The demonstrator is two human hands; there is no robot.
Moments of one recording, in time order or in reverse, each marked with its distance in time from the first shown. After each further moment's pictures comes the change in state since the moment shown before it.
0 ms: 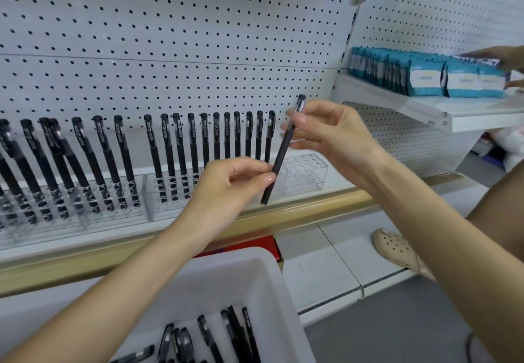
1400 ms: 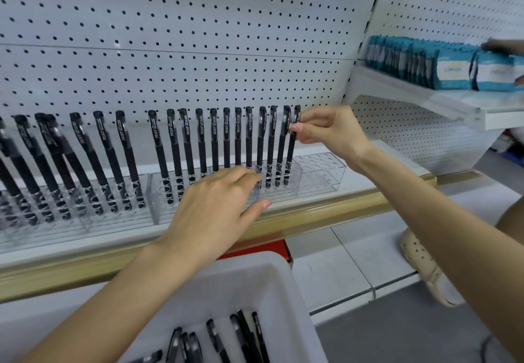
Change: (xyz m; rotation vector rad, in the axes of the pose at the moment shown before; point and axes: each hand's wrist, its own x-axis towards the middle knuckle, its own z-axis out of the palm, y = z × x) left_hand 0.005 -0.027 -0.018 1.102 -0.063 0.317; right_hand 0.061 0.056 -0.022 -0.390 0.085 -0.004
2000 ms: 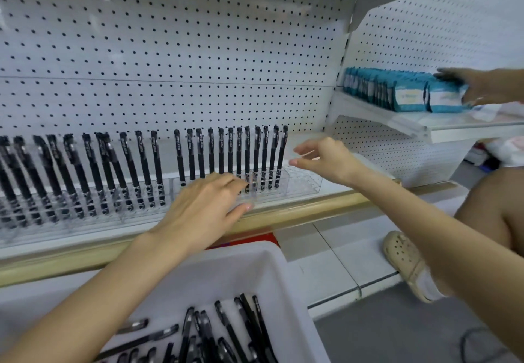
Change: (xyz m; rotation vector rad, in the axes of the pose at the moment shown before) left_hand -0.034 0.002 -0.046 0.026 -0.047 0.052; right_hand -0.056 -0.038 -0.013 -0.723 -0.103 0.007
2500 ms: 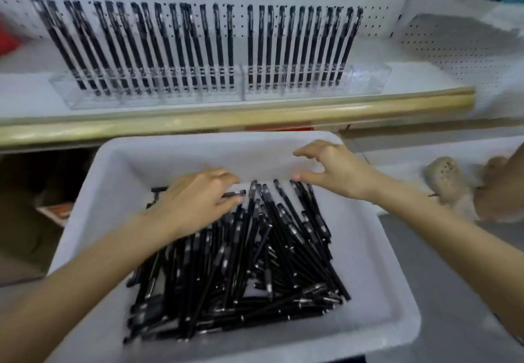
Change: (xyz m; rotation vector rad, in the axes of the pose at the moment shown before) left_hand -0.186 -0.032 0.035 -0.046 -0.382 -0.177; right_hand -0.157 -0.080 0.110 -0.081 -0.416 -0.174
